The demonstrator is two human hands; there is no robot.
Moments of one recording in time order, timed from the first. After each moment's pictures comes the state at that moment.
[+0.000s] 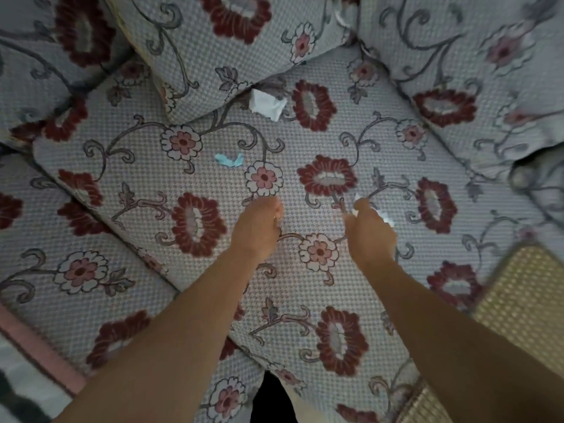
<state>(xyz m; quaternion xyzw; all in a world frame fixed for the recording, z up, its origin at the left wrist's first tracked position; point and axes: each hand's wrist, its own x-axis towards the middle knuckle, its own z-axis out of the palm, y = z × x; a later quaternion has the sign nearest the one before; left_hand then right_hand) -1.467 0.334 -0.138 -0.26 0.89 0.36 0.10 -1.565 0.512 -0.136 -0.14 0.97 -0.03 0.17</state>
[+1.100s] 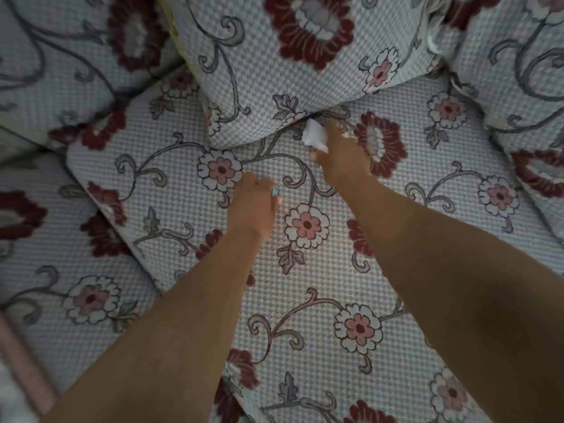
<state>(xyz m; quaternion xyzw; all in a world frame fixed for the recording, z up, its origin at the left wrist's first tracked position) -1.526 0.221 -0.191 -0.38 0.89 0.24 0.08 -1.693 0.280 -0.176 -0.29 0.93 -0.07 0.21</state>
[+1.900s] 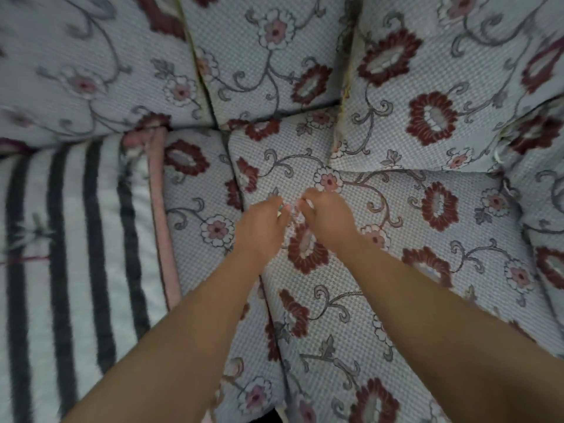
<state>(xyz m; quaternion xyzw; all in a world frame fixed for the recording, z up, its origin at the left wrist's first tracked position) -1.333 0.211 -0.060 -0.50 0.81 0.30 -0.07 -1.470 0.247 -0.061 -0.57 0.78 -0.13 0.22</state>
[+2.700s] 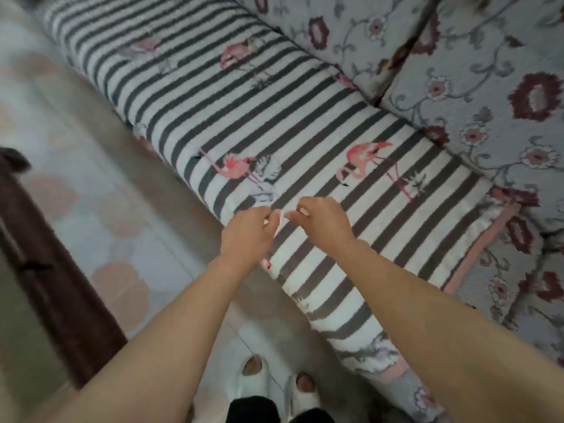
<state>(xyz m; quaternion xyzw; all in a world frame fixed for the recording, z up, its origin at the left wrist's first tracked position) -0.715 0.514 0.046 -0.87 0.38 0.22 -0.22 -0.820 0.403 0.049 -0.89 0.37 -0.01 0.28</state>
